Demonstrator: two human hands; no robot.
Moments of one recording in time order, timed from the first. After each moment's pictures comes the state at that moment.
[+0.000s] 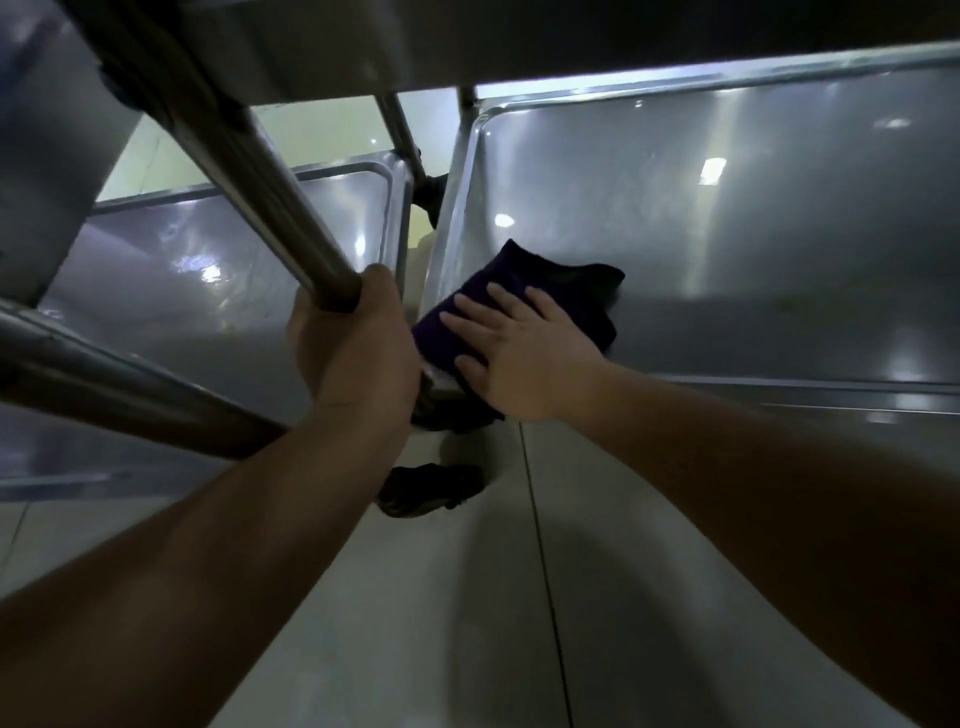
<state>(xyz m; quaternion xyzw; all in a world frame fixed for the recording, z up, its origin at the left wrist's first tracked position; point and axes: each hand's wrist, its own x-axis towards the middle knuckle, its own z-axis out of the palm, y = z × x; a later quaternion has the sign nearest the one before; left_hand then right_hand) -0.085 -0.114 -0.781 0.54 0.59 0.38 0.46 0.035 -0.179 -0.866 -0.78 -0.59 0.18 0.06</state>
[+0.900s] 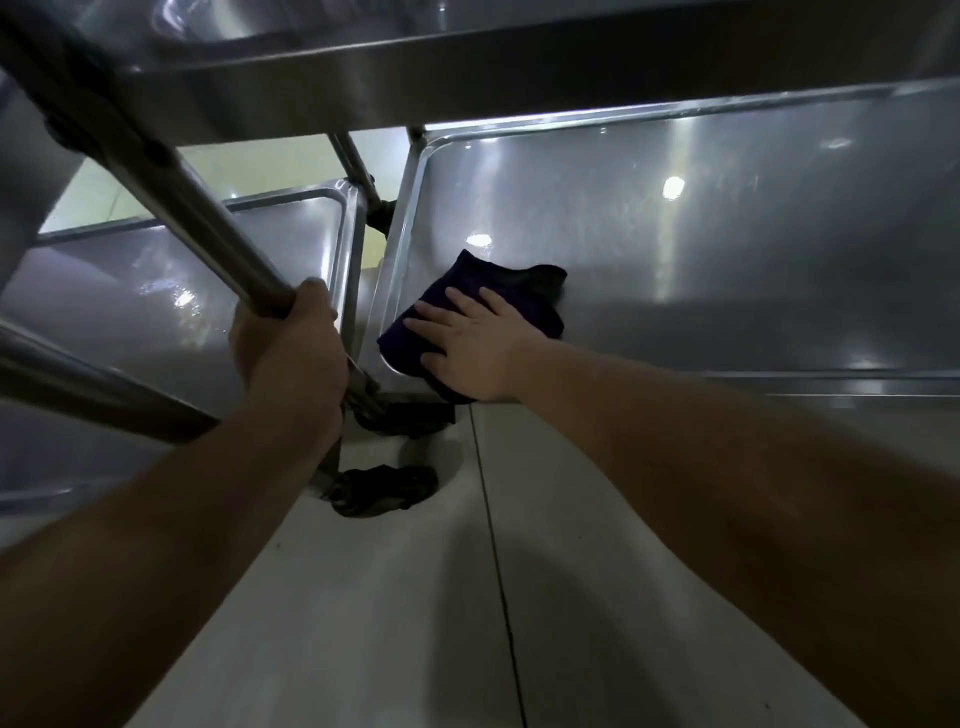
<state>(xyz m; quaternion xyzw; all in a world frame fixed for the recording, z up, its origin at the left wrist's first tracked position) -0.083 -0.119 -0.781 0.56 0.58 0.38 0.45 0.060 -0.189 -0.859 -0.78 -0.60 0.19 0.03</state>
